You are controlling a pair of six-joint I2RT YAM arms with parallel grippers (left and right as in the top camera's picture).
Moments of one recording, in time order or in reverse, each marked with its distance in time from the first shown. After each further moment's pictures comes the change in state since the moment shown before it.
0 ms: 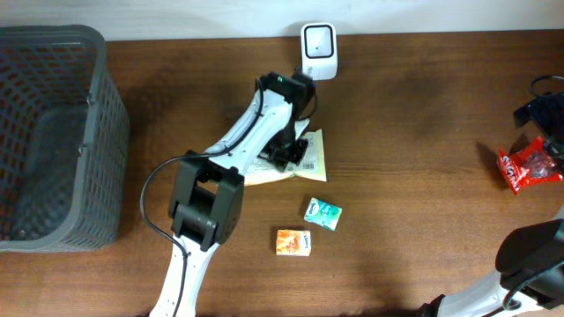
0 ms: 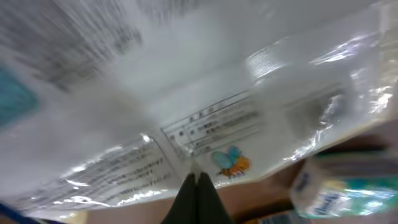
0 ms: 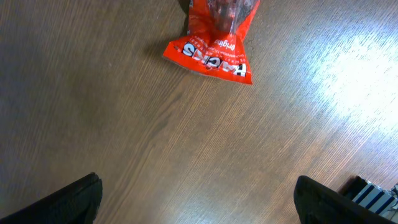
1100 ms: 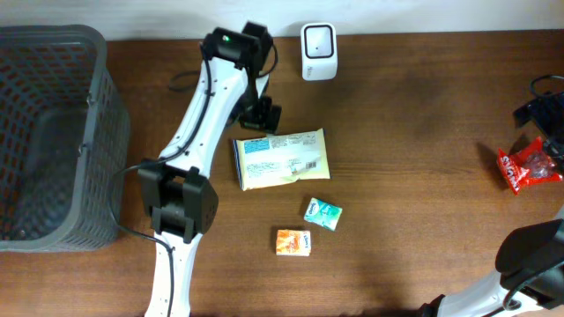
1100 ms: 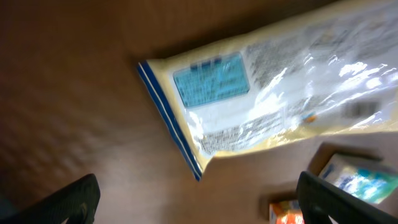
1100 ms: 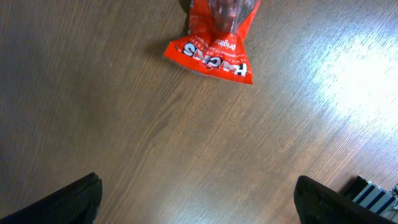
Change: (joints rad) left arm 0.165 -0.021 0.330 -0.228 -0.110 -0.022; right arm 0.000 0.000 0.000 0.000 -0.002 0.000
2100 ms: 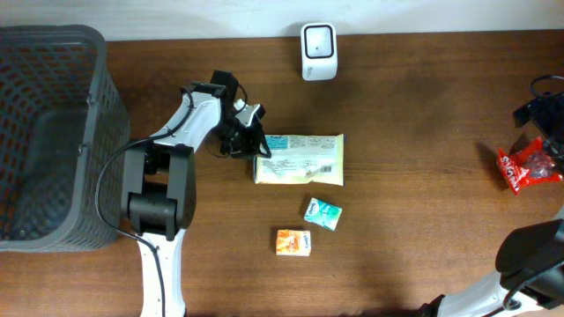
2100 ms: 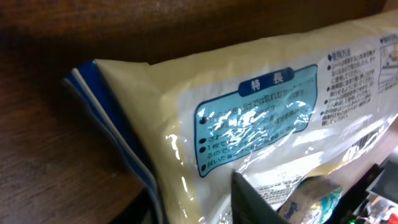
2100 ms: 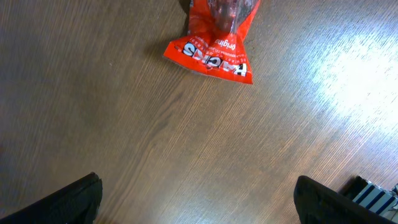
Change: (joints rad) left arm 0.151 -0.037 -0.629 0.620 0.573 0.093; right arm 0.000 0.000 0.000 0.000 0.000 0.000
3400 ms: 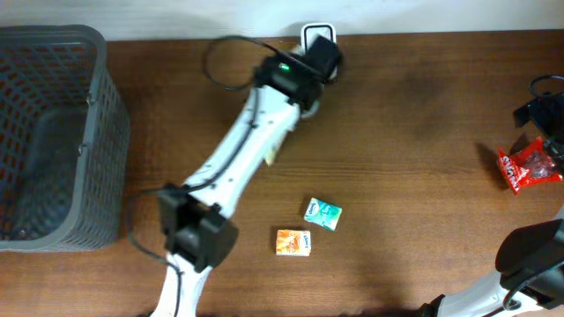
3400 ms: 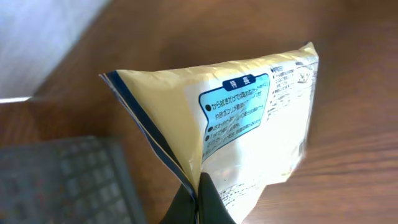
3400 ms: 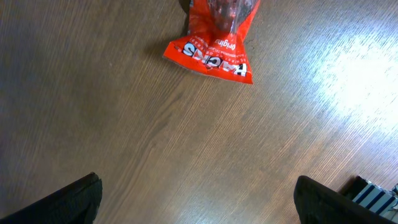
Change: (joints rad) left arm -0.420 -0.085 0.550 -0.408 -1.170 0.002; right arm 0.000 0.000 0.000 0.000 0.000 0.000
